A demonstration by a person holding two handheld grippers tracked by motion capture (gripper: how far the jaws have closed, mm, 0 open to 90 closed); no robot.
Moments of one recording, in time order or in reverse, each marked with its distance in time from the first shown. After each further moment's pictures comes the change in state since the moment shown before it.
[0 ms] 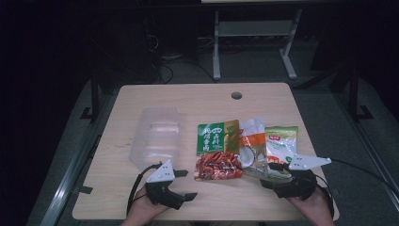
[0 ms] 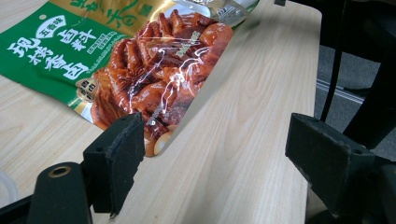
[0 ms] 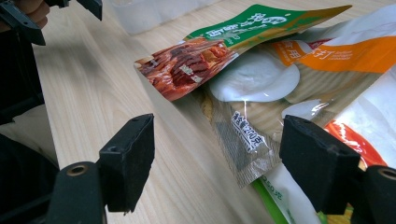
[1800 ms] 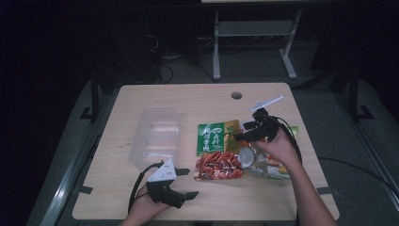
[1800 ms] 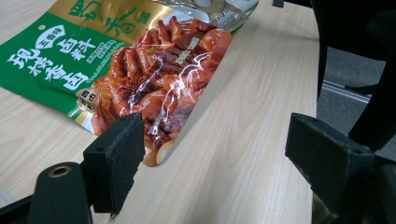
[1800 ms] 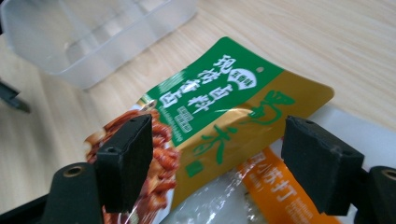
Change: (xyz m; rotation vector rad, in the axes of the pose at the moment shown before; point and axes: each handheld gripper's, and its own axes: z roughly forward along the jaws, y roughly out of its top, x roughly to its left) left arm 0.001 0.004 0.003 -0.004 -0.004 0.031; right arm -0.064 0.134 0.090 0.223 0.024 0.112
